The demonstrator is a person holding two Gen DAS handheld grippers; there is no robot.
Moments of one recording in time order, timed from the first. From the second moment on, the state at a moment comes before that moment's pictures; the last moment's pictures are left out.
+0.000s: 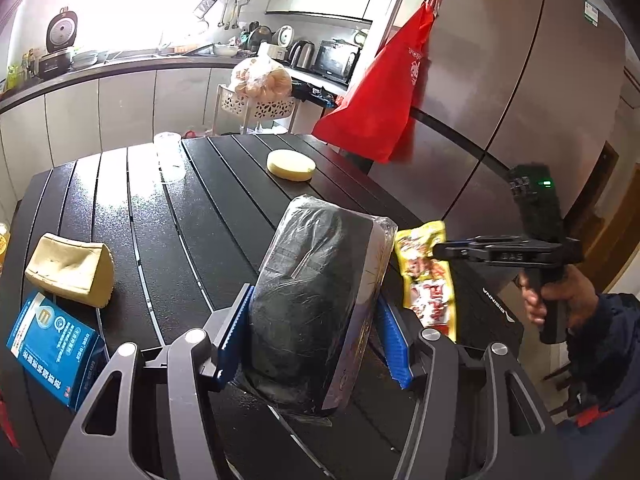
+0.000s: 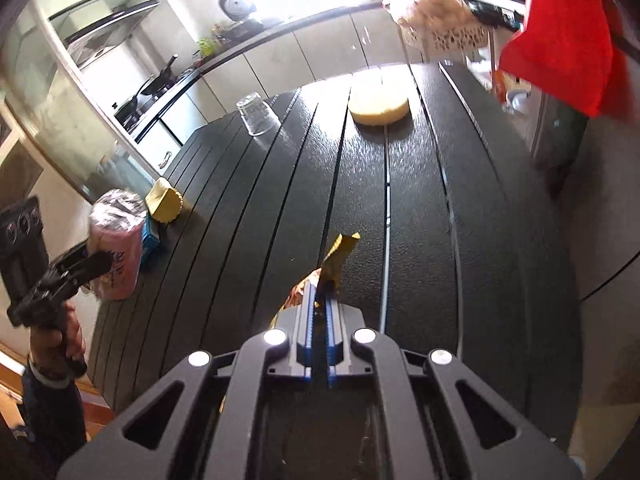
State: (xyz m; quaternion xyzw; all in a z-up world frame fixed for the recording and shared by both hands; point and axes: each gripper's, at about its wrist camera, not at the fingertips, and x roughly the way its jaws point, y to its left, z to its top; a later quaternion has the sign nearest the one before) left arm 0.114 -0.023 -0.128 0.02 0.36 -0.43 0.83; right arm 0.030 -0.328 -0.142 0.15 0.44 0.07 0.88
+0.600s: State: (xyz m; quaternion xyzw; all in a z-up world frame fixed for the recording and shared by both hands) left arm 0.073 -0.063 -0.119 0.04 0.34 -0.47 0.82; right arm -0.226 -0.416 -0.039 0.07 0.37 -0.14 0.92
